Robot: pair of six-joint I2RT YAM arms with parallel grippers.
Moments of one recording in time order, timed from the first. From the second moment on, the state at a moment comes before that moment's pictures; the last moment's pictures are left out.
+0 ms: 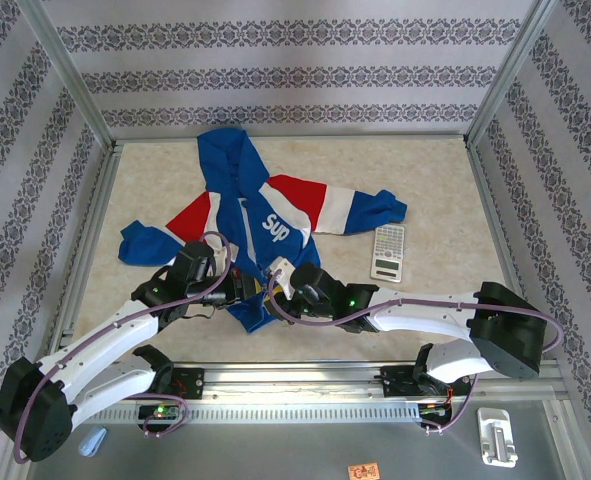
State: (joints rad) left arm -0.54 0.93 0.51 -0.29 0.50 -0.90; right arm 1.11 1.38 0.70 0.04 -0.04 0.31
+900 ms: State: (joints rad) left arm -0.54 0.93 0.51 -0.30 0.50 -0.90; right arm 1.11 1.42 0.70 0.10 -0.06 0.38
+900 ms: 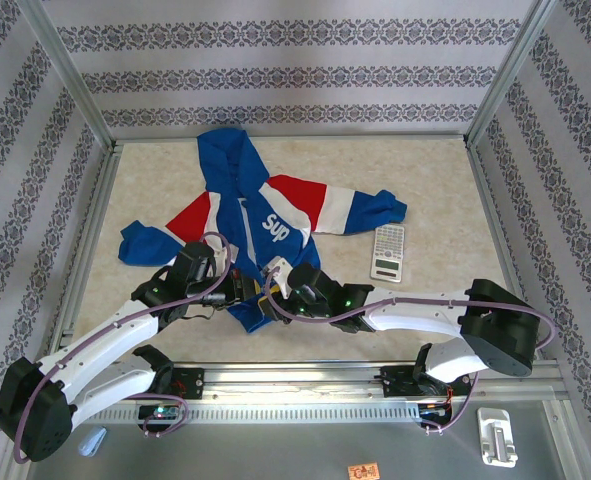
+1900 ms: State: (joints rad) left arm -0.54 0.91 0.50 -0.31 0.50 -0.90; right arm 1.10 1.40 0.70 0.04 -0.04 0.35
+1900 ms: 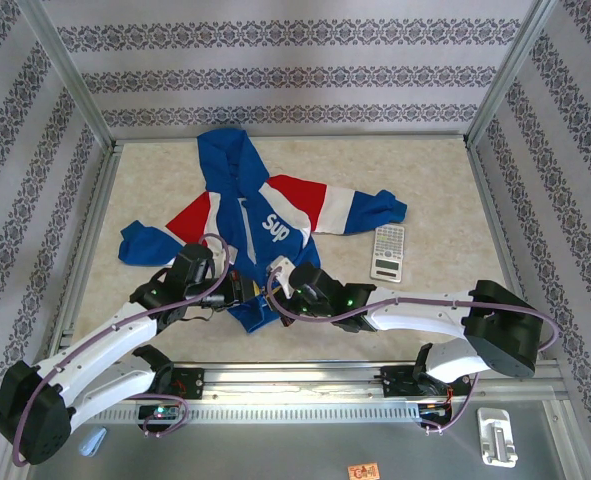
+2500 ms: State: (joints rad) left arm -0.54 0.90 0.50 -0.39 0.54 -0.82; right arm 1.08 1.42 0.87 -0.22 -0.05 0.14
